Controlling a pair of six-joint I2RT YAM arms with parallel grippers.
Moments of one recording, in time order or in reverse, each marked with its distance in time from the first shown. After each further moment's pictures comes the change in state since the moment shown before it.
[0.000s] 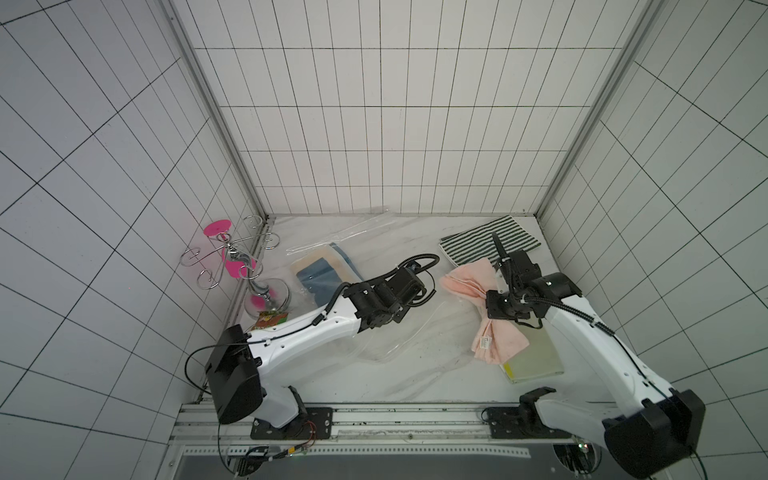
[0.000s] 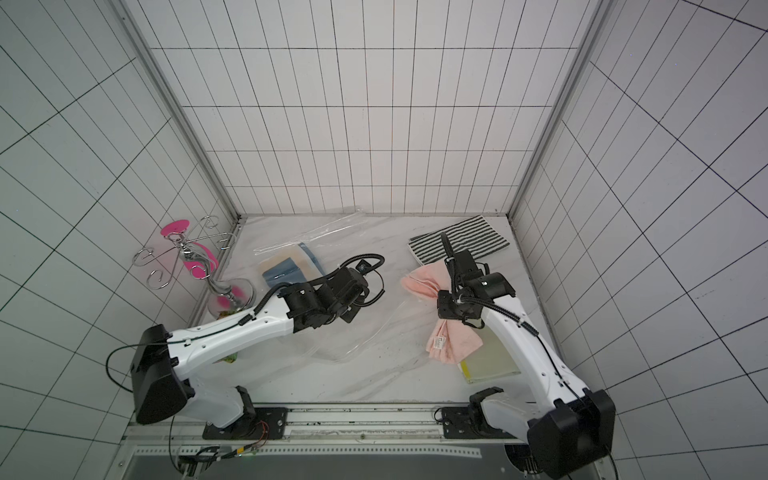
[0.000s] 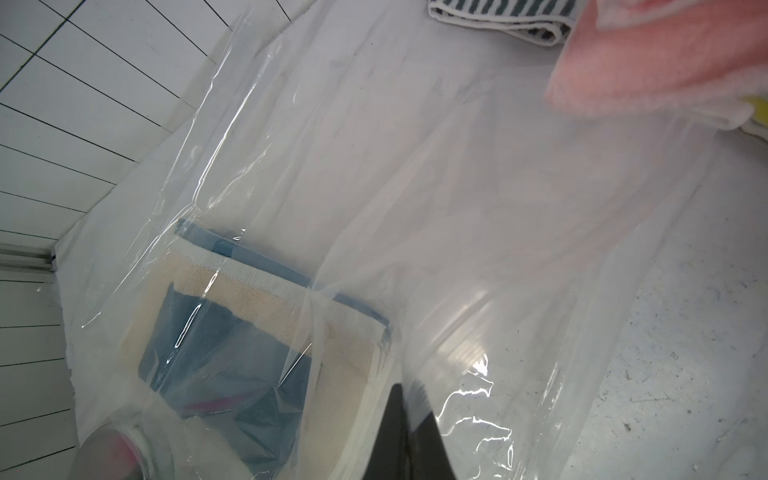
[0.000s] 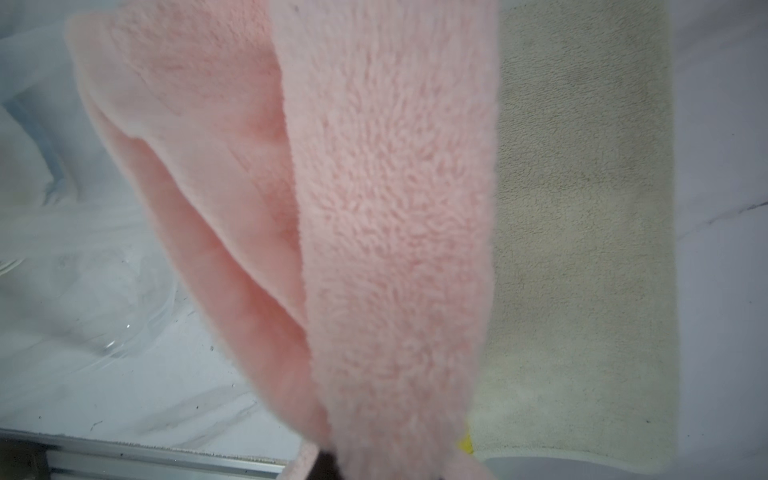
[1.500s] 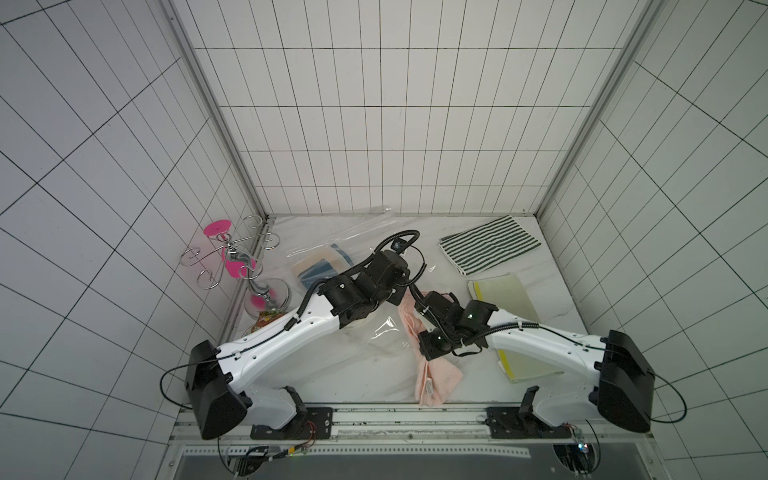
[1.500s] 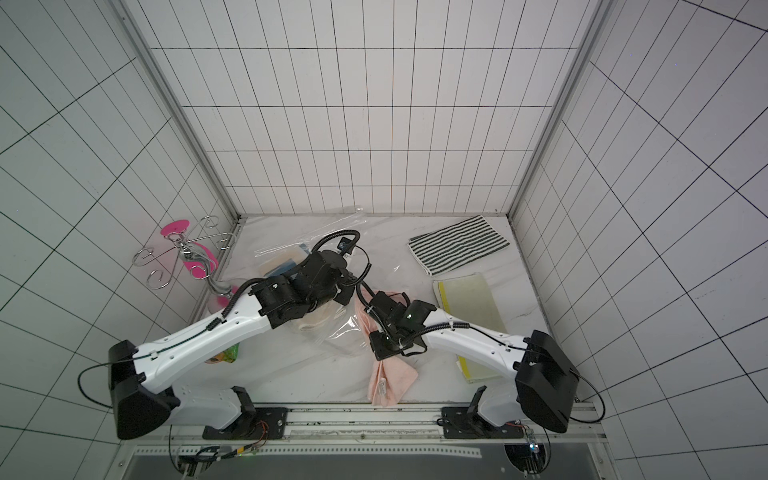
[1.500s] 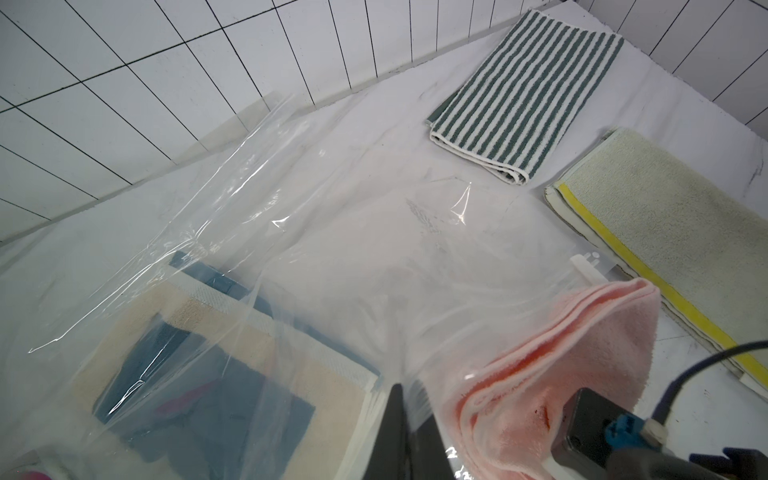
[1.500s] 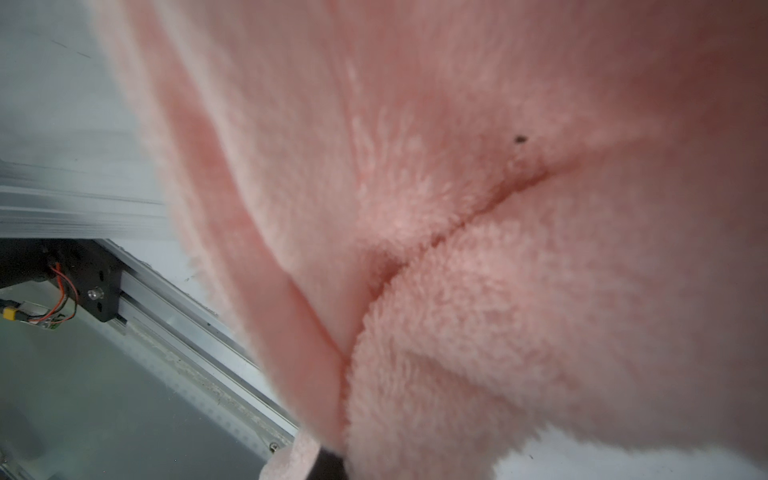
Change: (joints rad) left arm 0.071 -0.112 0.025 0.094 0.094 -0.066; right arm 0.623 0.265 -0.100 0.359 -0.135 0.225
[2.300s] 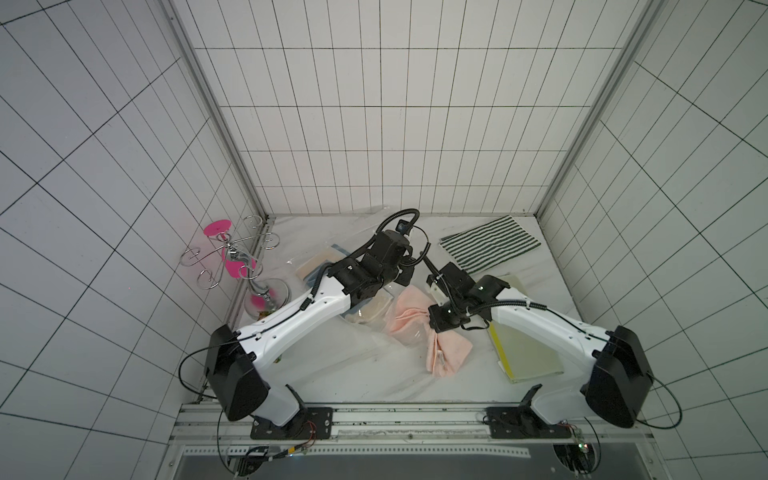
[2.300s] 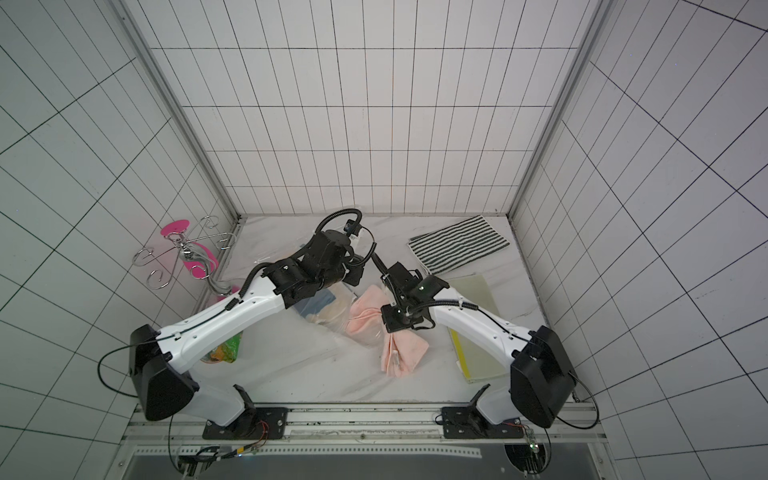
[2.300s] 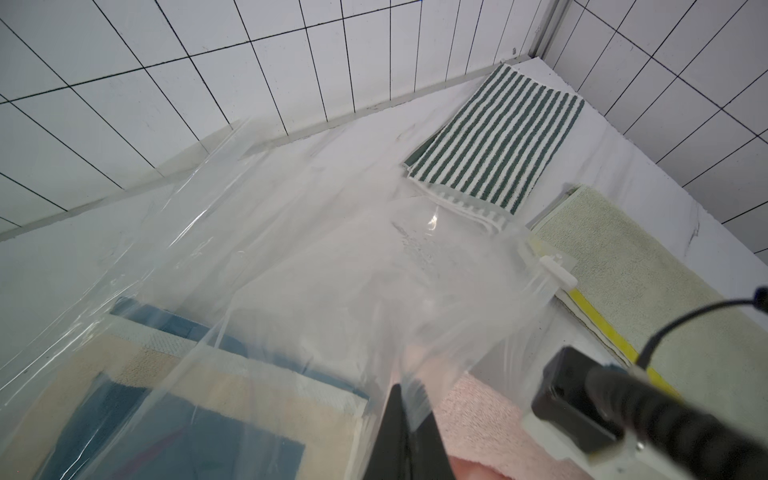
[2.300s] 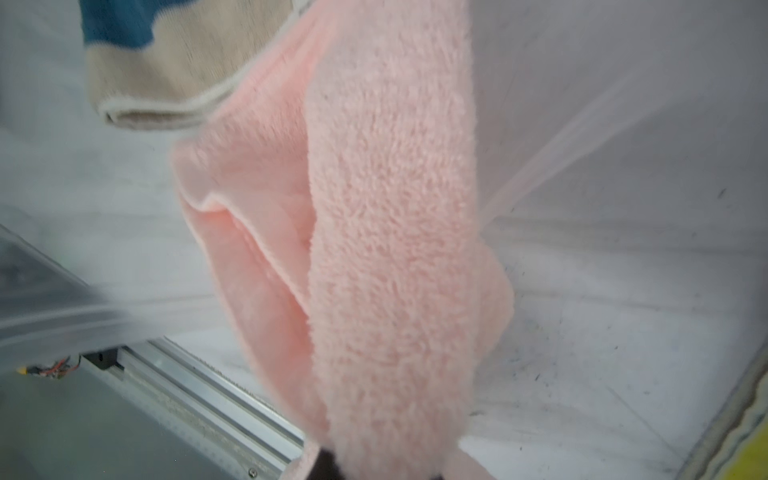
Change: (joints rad) left arm 0.071 0.141 0.124 0.084 0.140 0.003; right arm -0.267 0.085 0.186 -0.085 -0.014 -0.180
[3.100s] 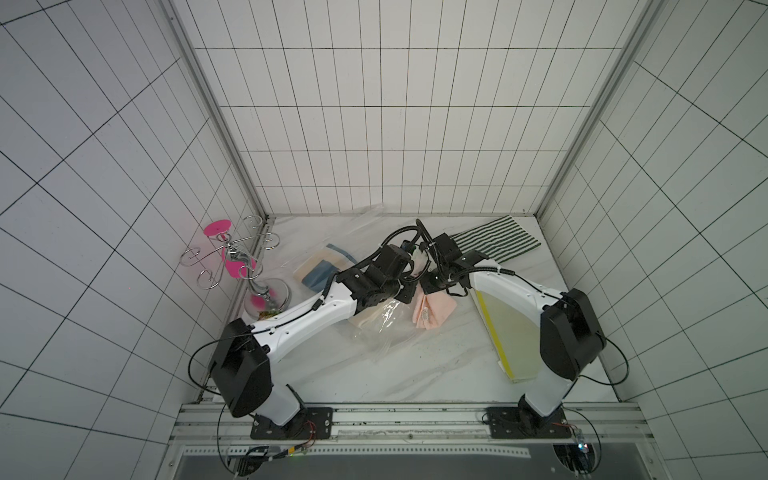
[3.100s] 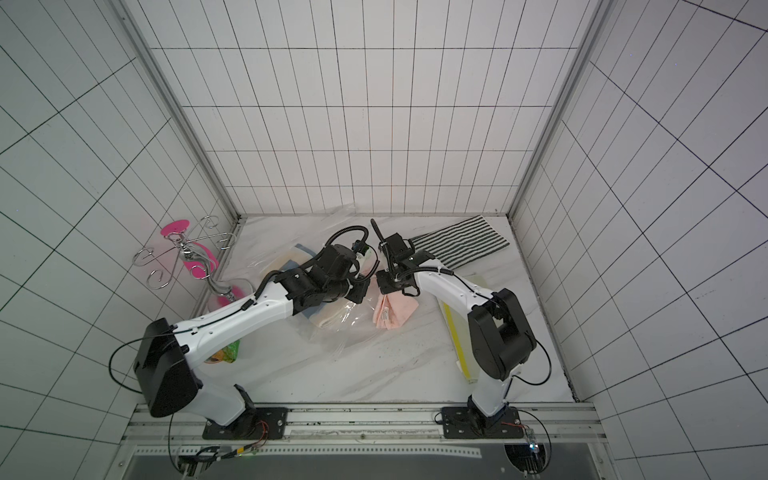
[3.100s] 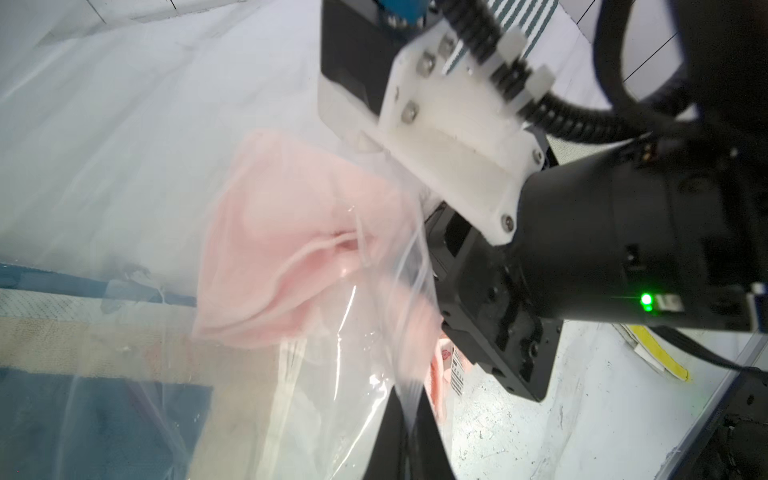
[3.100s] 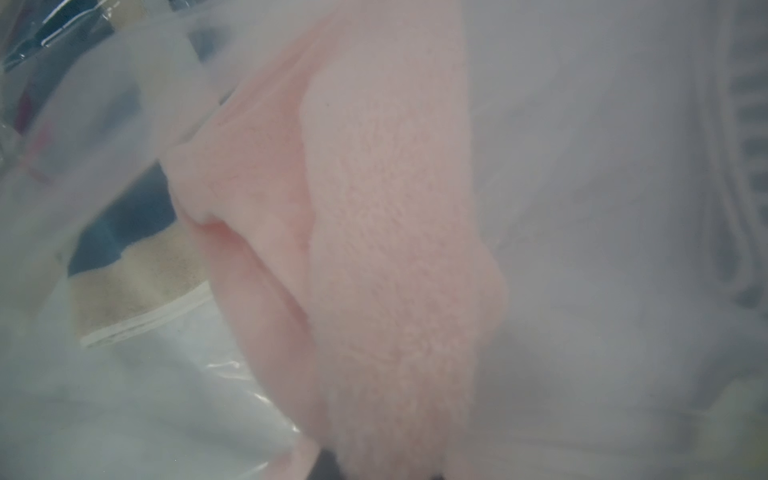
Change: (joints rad) left arm -0.001 0.014 -0.141 0.031 0.195 -0.069; right arm -0.123 0.266 0.190 0.224 0.086 -0.164
